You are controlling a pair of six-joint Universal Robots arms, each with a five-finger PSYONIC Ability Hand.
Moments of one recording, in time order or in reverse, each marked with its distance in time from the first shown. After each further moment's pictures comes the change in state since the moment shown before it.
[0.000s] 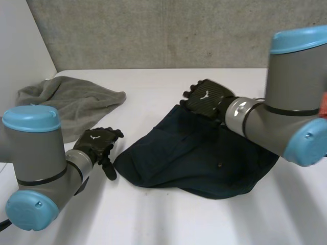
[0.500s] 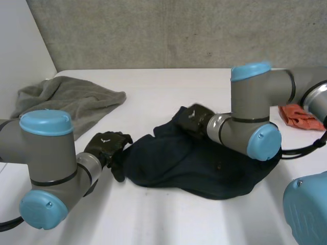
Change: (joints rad) left arm -0.029 -0.072 0.033 0.020 0.038 0.000; right arm 0.018 0.429 -0.384 0.111 -0.019 0.068; left_hand 0.069 0.065 0.070 0.073 0.080; right_hand 0.752 0.944 0.970 0.951 0.913
